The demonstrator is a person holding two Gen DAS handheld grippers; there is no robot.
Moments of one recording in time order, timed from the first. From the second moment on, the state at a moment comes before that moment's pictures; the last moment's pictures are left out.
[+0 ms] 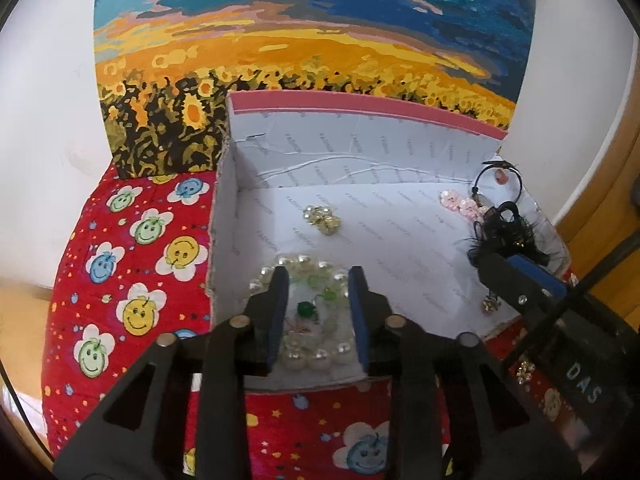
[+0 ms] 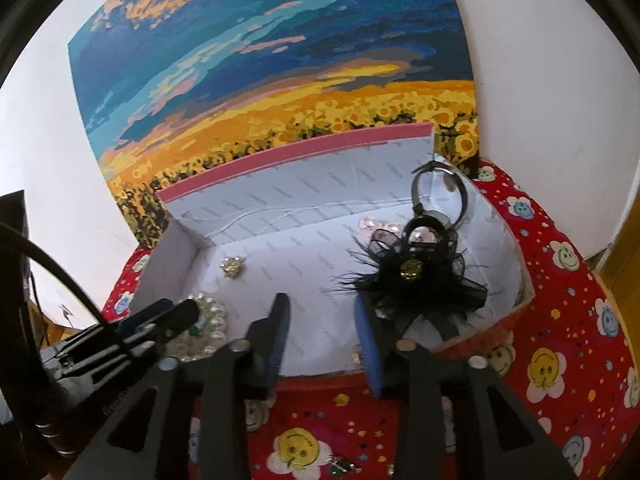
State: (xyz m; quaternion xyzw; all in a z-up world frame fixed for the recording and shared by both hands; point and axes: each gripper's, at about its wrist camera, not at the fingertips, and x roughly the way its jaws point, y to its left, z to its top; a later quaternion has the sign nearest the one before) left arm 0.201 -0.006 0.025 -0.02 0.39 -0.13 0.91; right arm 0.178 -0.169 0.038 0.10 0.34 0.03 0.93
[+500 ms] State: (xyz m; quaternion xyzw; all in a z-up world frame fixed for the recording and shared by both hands) left arm 0.181 -0.006 0.054 -0.03 0.37 -0.12 0.92; right arm 0.149 -0.194 0.068 0.18 0.30 0.06 0.93
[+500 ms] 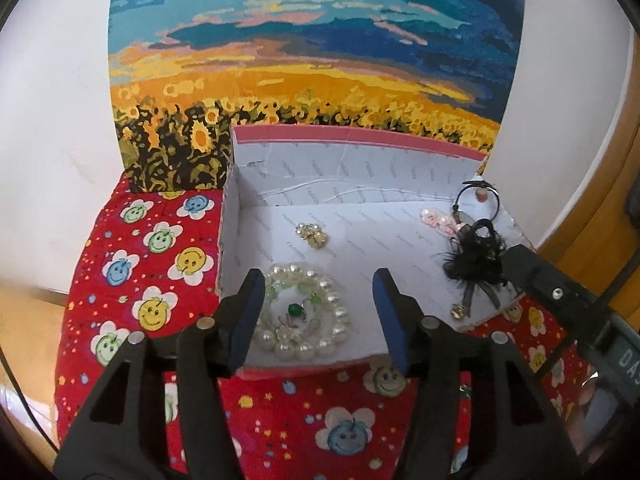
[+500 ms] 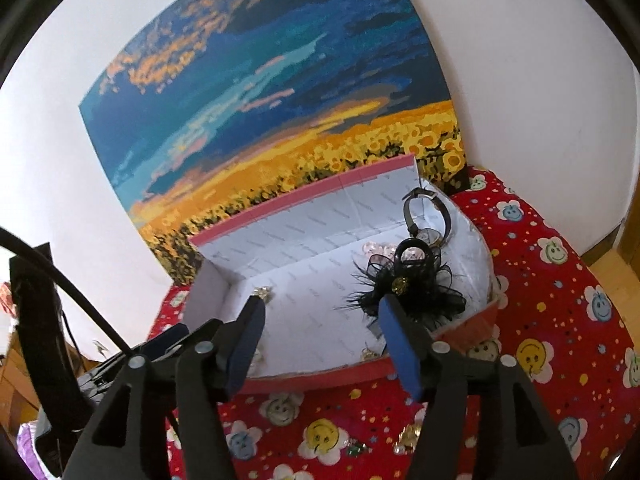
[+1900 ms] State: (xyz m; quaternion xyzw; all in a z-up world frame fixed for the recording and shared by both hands) left arm 0.099 -0.070 0.032 0.03 0.43 -0.12 0.89; right arm 0.058 -0.287 0.076 0.24 0.34 0.06 0.91
